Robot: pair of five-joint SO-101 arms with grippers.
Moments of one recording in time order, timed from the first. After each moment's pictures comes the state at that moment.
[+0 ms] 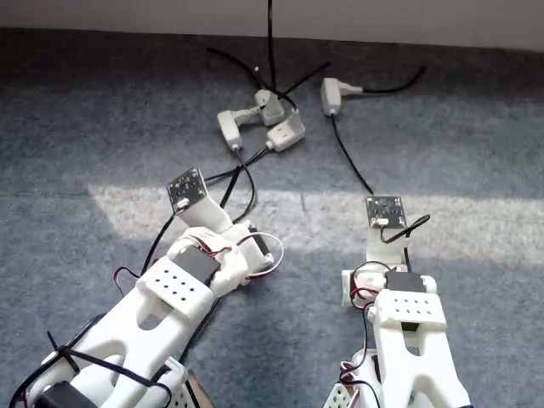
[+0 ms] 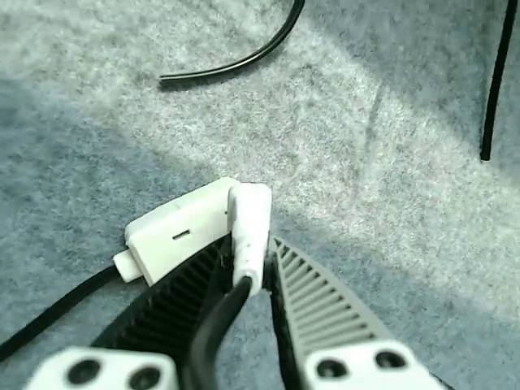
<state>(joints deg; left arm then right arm) 27.8 -35.7 60.4 40.8 64.2 -0.8 -45.5 75.5 49.3 3.6</state>
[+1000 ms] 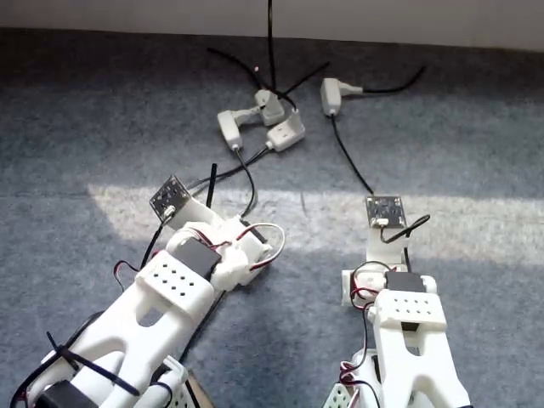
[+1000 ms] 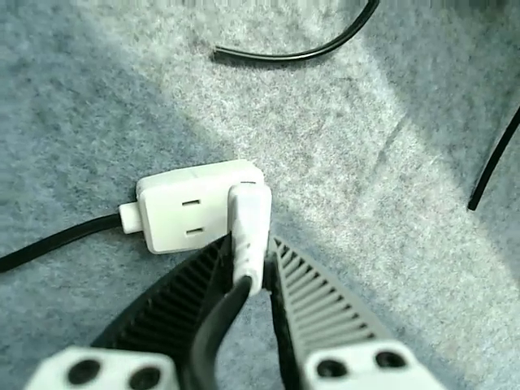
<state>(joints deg) 27.8 -35.5 55.3 49.2 80.6 -0.8 -45.5 75.5 49.3 3.6</state>
